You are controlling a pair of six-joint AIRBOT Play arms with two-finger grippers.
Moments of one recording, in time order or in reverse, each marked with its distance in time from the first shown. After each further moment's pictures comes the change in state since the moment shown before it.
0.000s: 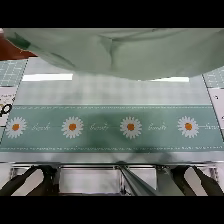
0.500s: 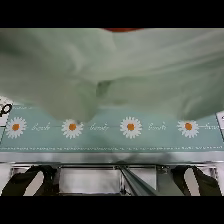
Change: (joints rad) left arm -0.273 0.291 0.068 0.614 -0.068 -0.142; right arm 0.113 0.228 0.075 -0.317 0.101 0.060
